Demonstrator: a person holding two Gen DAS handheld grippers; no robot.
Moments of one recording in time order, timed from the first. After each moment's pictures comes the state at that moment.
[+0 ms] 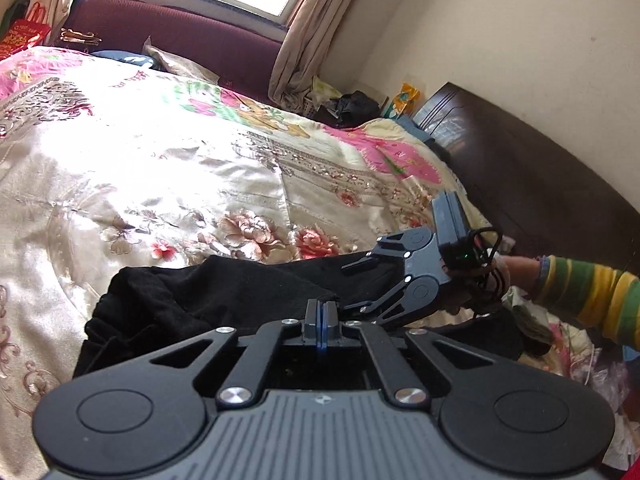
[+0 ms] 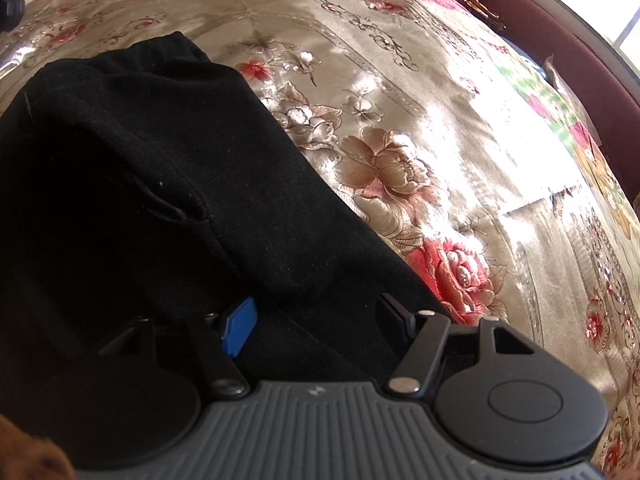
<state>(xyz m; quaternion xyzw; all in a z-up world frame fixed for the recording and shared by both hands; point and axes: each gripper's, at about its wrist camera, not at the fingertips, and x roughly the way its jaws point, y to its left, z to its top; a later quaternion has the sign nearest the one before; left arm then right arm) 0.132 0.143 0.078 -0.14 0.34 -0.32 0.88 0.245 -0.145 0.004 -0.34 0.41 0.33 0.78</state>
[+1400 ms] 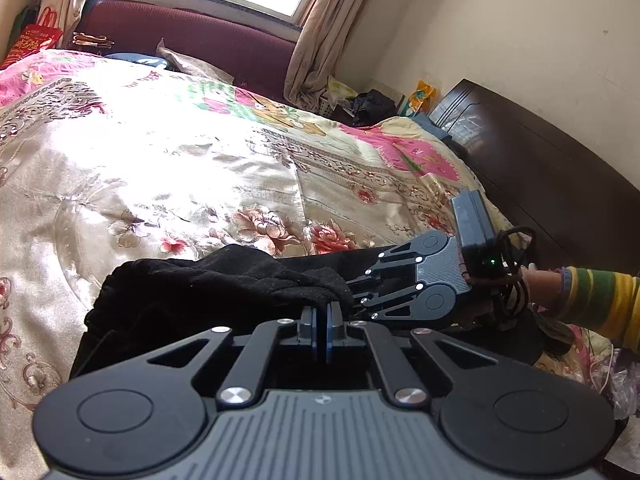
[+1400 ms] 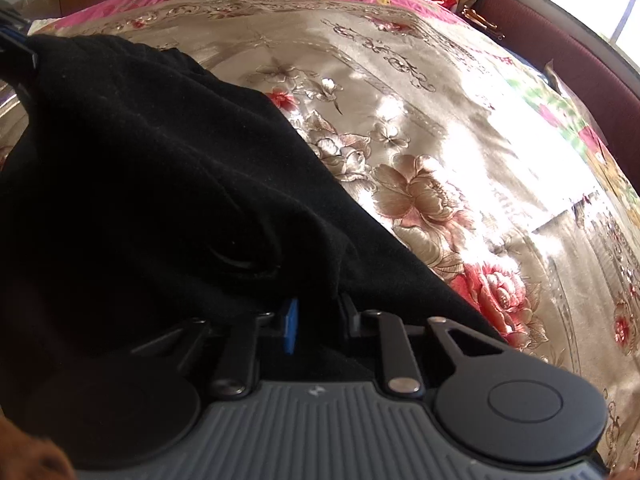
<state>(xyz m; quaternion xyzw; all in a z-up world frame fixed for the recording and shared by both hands) 0.127 0.132 0.069 -0.14 0.33 -0.29 0.89 0.229 -0.127 0.001 -0.30 0.39 0.35 0.80</state>
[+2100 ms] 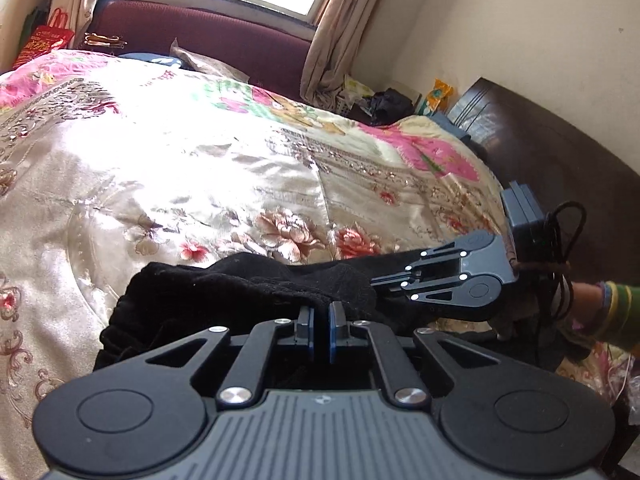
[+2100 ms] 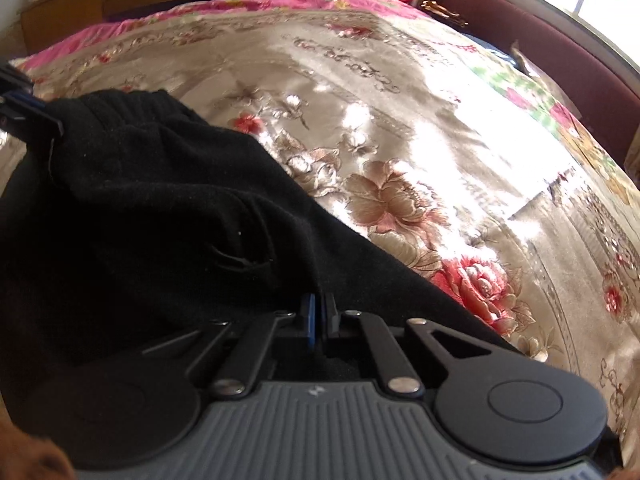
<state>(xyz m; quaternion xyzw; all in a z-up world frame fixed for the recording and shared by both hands) 0.145 0.139 0.061 -0.14 0.33 -0.27 0.89 0.233 -0.135 0.019 -0.23 0.39 0.31 0.84</state>
